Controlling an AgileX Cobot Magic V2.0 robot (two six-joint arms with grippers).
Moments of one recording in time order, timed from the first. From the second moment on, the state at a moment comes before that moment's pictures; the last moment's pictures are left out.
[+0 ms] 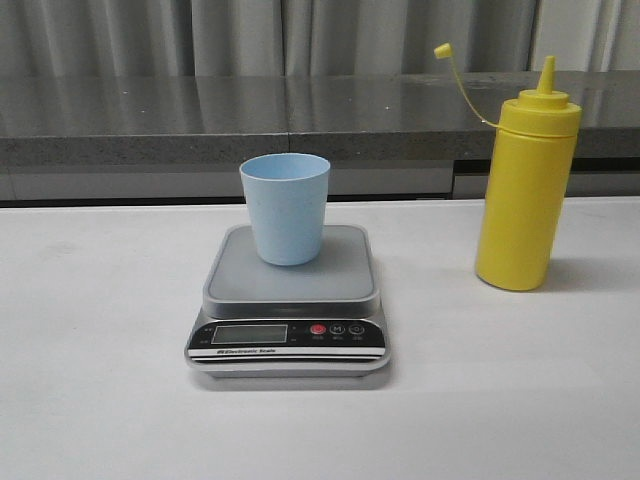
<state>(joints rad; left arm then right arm) -0.12 0.20 -0.42 -0.12 0.51 0.12 0.14 0.20 0.01 -0.13 -0.33 0.32</state>
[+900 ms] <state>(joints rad) -0.12 0.20 -0.42 -0.12 0.51 0.12 0.04 -0.01 0.03 -0.22 -0.02 0.32</state>
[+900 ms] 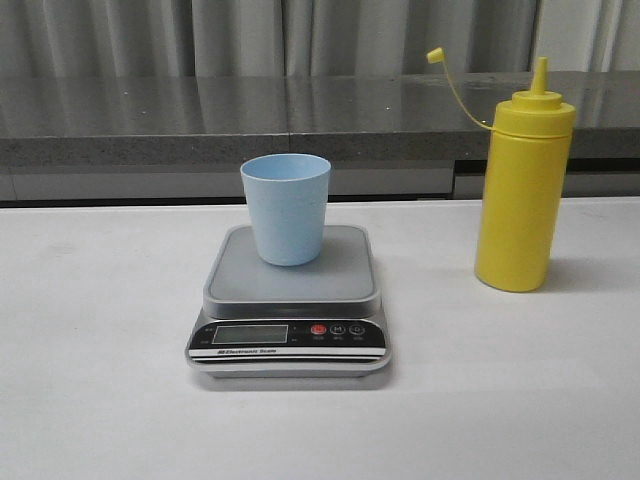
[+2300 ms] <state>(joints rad) -0.02 0.19 -0.22 -0.03 0.24 0.06 0.04 -0.01 0.03 -0.22 -0.02 0.32</state>
